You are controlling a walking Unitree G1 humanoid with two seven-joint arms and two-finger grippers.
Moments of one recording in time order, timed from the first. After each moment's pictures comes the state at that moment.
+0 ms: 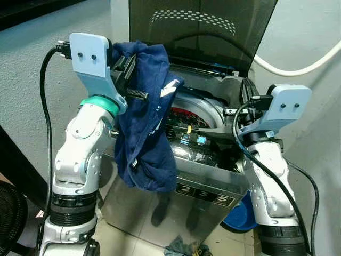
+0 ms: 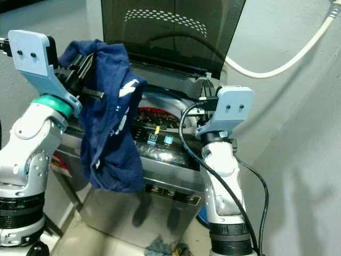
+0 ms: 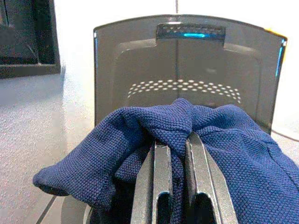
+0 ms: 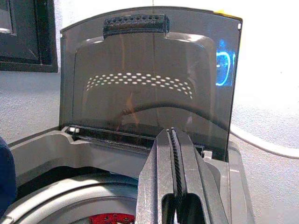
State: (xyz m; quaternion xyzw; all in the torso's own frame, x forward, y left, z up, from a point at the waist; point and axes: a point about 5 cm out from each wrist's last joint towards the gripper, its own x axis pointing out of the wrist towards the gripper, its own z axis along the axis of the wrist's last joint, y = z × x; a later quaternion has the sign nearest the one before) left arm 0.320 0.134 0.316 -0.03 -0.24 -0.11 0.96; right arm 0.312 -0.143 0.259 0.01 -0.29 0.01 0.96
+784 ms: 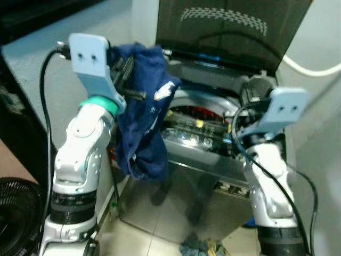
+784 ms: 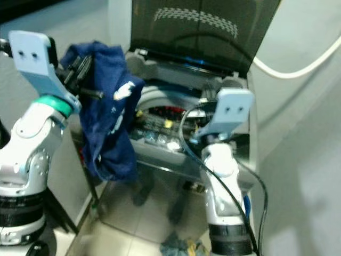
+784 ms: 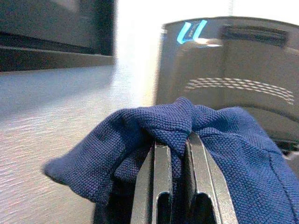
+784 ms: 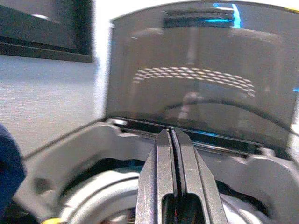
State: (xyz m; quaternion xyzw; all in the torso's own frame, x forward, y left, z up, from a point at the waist) left arm 0.323 0.139 0.314 -0.03 -0.23 -0.09 0.97; right arm 0.313 -0.138 0.254 0.01 -0.28 0.02 0.96
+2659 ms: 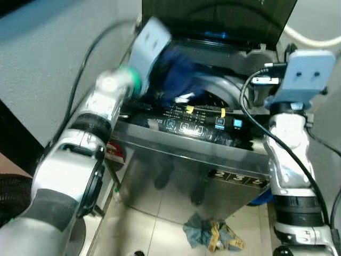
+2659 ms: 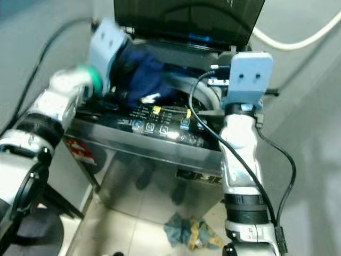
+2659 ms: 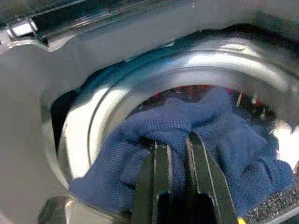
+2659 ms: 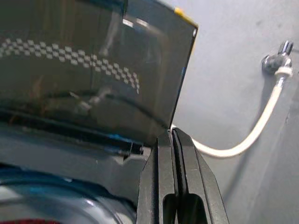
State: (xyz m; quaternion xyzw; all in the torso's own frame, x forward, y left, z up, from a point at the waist) left arm 0.419 0.110 0.295 0.15 -0.06 -0.29 0.94; right arm 0.327 -0.184 0.303 -0.13 -0.34 -0.16 0.92
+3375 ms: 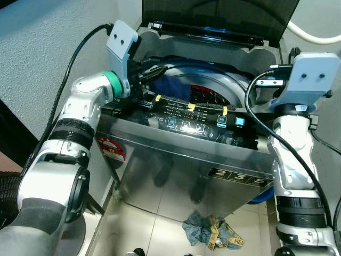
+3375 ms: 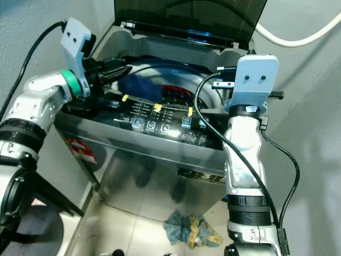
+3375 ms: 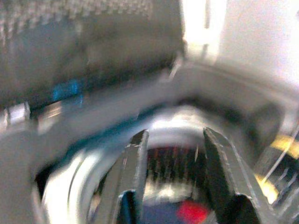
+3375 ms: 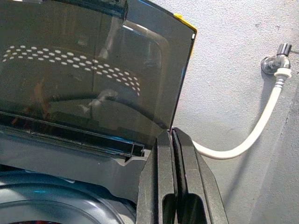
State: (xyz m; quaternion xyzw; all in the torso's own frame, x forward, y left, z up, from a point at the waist) left arm 0.390 0.126 0.339 0.10 -0.19 -0.43 0.88; right arm 0.327 -0.183 0.303 -0.12 -0.35 -0.15 0.92
